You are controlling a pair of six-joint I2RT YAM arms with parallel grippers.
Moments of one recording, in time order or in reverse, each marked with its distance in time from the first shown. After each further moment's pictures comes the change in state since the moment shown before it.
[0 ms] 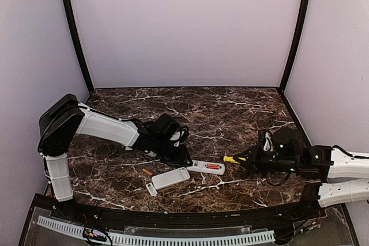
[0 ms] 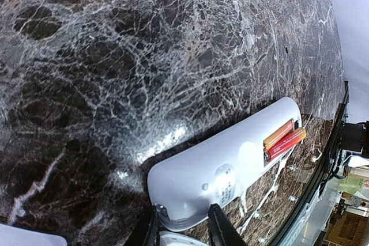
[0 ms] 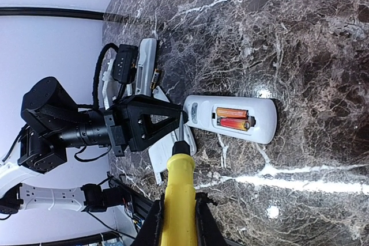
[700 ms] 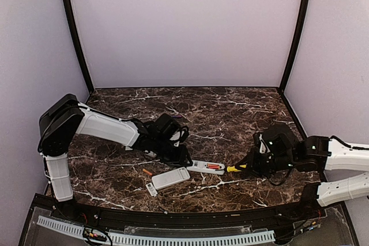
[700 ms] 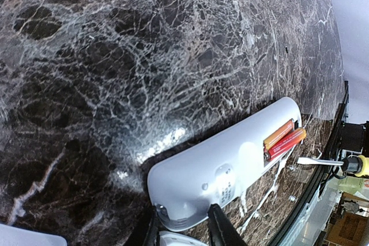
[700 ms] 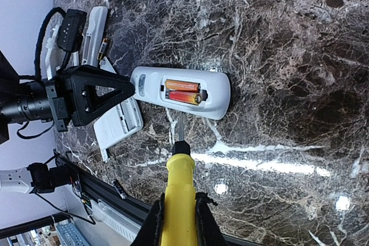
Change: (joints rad) left arm 0.000 0.000 0.000 0.000 0.000 0.000; right arm 0.010 0.110 0.135 -0.279 -0.036 -0.135
